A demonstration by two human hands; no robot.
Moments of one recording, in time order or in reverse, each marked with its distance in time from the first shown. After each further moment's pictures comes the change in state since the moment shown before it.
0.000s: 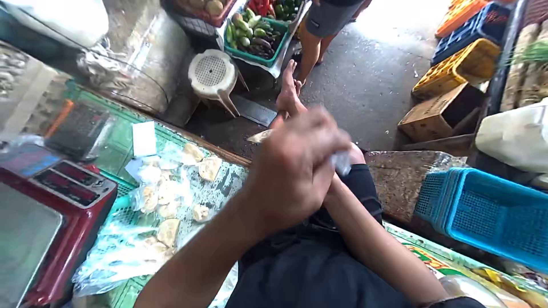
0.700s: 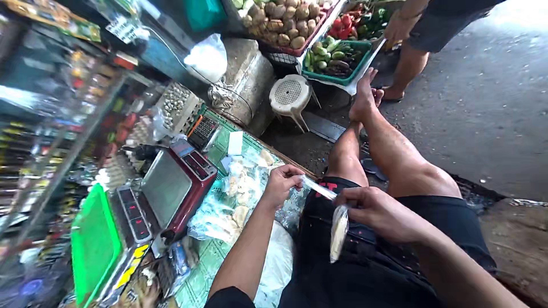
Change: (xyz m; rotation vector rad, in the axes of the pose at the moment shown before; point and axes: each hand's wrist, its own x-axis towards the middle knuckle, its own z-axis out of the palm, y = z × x) left_hand -0.134 -0.107 -0.027 -0.531 0.275 -0.834; right_hand 0.002 0.021 -0.023 -1.152 -0.497 -0.552
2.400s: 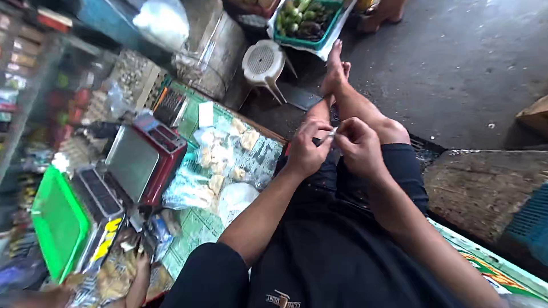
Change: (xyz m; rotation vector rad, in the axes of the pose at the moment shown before) left_hand 0.004 -0.026 0.150 0.587 0.032 0.548; right_hand -0.030 0.060 -0.001 0.121 0.716 0.021
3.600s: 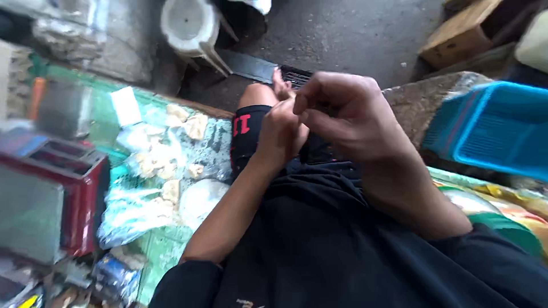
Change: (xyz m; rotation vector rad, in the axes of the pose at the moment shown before) left_hand -0.012 0.024 0.007 0.171 -0.203 0.160; right_hand -0.017 -0.092 -0.026 -0.038 -0.217 -0.324
